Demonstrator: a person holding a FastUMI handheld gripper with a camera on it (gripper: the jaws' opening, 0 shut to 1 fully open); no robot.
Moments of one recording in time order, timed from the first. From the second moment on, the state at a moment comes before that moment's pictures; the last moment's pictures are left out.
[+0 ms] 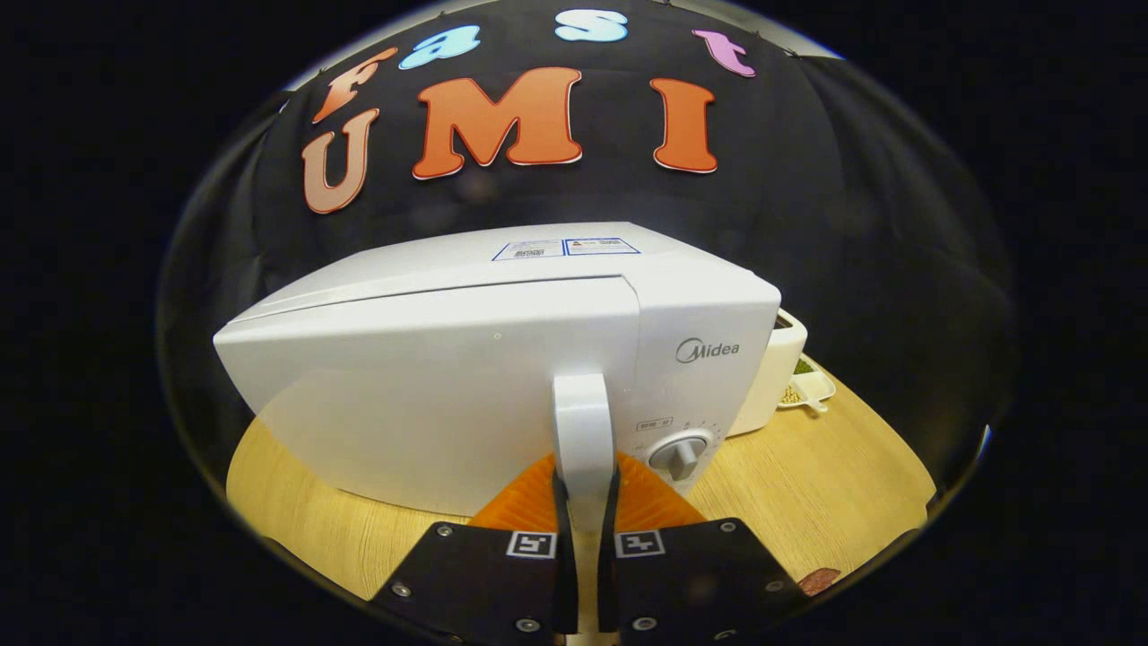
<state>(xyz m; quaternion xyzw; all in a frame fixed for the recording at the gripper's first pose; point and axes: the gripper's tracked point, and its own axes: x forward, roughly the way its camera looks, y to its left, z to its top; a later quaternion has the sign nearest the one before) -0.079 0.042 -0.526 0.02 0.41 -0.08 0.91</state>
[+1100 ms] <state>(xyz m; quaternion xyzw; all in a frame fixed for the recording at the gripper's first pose) -0.283 0.207 -0.443 -0.03 0.41 0.14 0.90</state>
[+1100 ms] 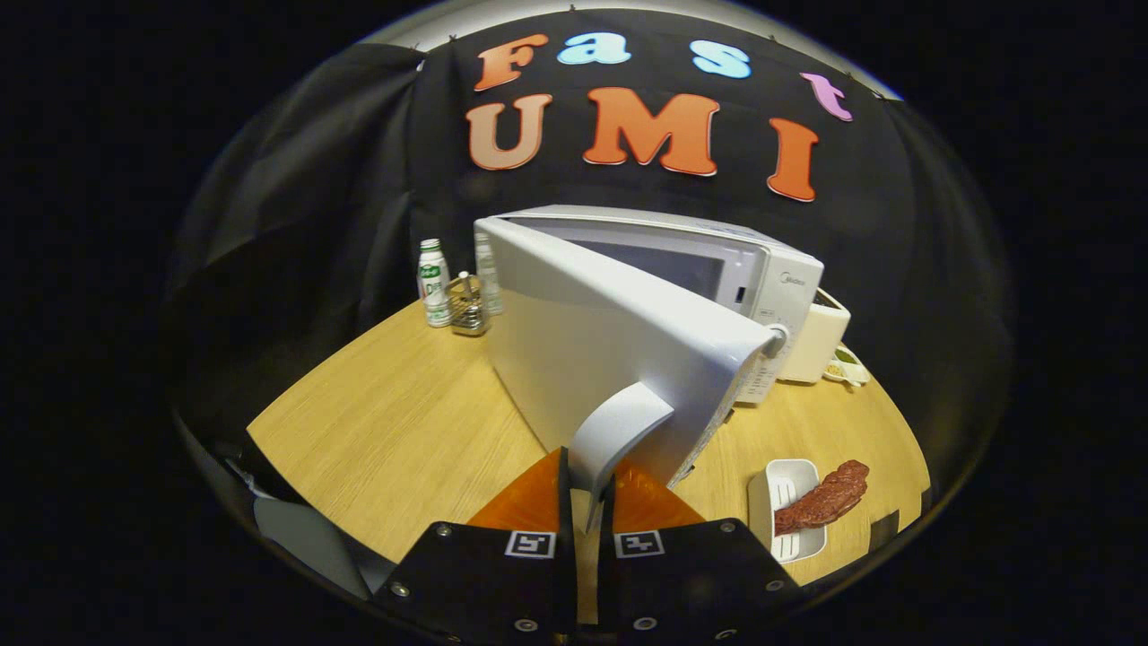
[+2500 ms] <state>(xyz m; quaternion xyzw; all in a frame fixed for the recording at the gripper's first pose) -0.295 0.020 -0.438 0.01 0.57 0.16 0.80</state>
